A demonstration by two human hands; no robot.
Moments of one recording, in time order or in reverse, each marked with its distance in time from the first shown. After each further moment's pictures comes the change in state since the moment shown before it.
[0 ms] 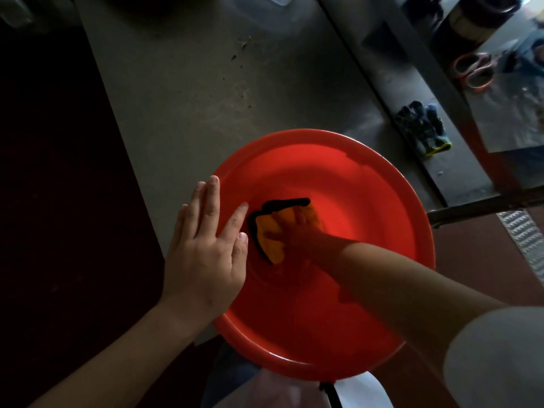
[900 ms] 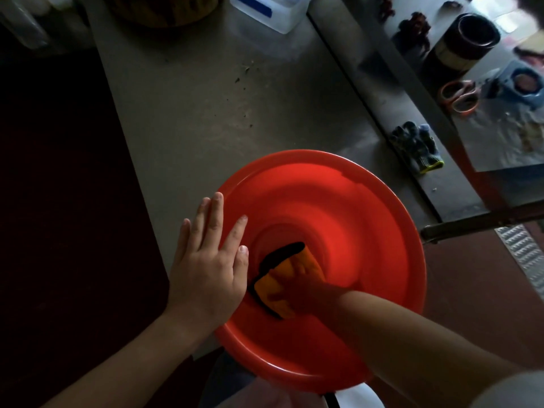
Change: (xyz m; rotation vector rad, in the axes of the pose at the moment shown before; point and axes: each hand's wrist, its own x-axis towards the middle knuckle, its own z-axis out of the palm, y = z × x) left_hand -0.001 0.002 -0.002 0.010 -0.010 -0.016; right_hand -0.052 -0.044 0.036 0.243 0.194 0.250
